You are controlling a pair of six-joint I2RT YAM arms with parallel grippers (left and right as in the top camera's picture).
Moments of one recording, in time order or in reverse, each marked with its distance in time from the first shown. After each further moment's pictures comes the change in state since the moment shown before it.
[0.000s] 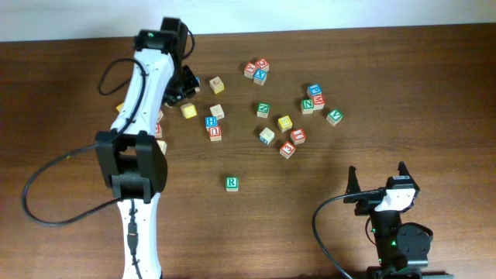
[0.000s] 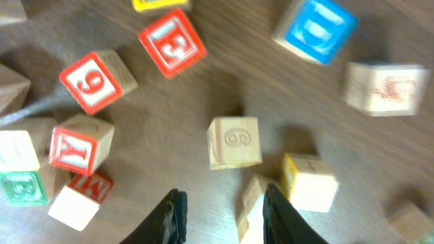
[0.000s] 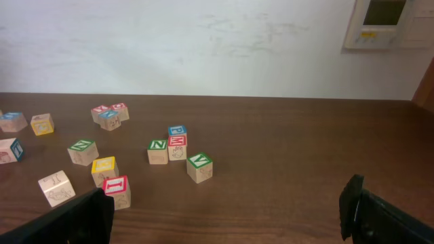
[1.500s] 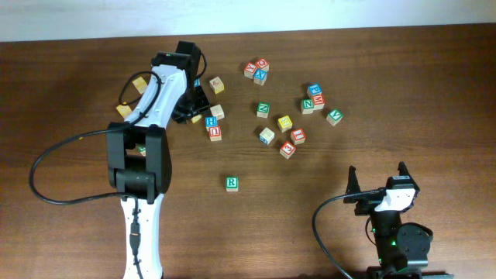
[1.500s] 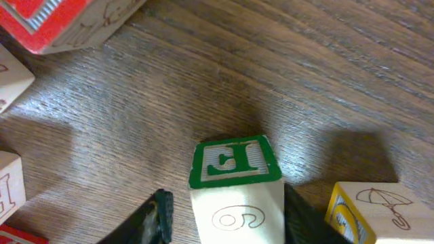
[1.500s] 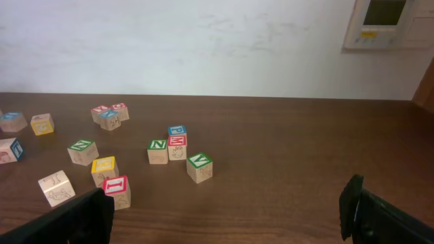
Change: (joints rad) left arm -0.034 0.002 -0.321 0.259 0.005 0.066; right arm 0.000 0.000 0.000 0.000 0.000 0.000
